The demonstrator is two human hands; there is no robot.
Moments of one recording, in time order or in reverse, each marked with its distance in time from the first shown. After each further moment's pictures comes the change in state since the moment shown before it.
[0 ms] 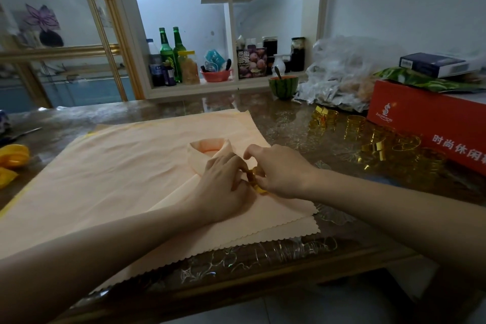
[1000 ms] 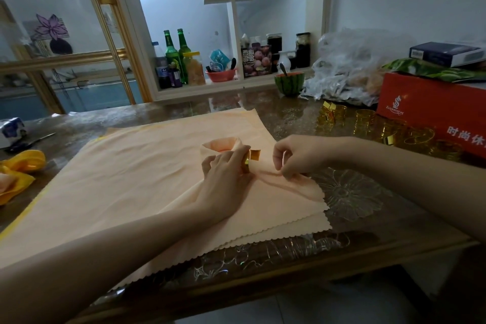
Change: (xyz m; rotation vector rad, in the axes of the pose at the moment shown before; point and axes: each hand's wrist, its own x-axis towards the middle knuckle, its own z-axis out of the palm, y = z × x) left_hand 0.001 -0.011 0.007 0.119 0.040 -0.166; right_hand 0.007 0.027 -0.025 0.411 -0.357 0.231
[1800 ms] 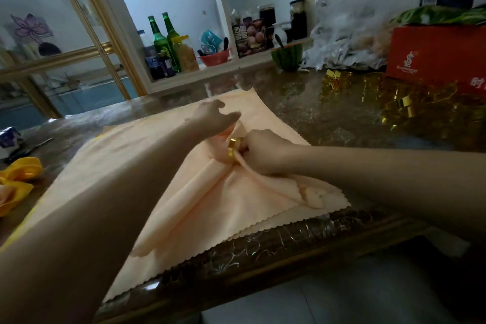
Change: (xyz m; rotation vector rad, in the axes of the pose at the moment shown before) left_hand 0.096 -0.022 -0.032 -0.085 -0.248 -0.391; right_hand 0.054 -0.023 0.062 -0.051 0.317 -0.124
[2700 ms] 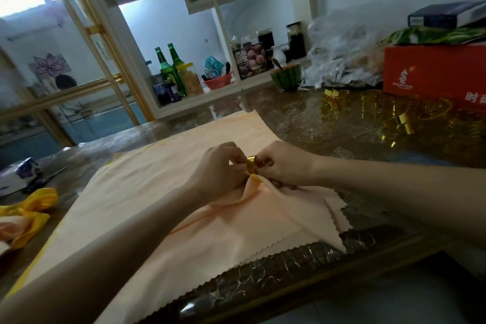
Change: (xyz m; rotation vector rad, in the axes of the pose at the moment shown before) left_hand -0.071 0.001 0.003 0.207 0.070 0.441; right_hand -0.017 0.022 -0.028 0.332 -0.031 -0.089
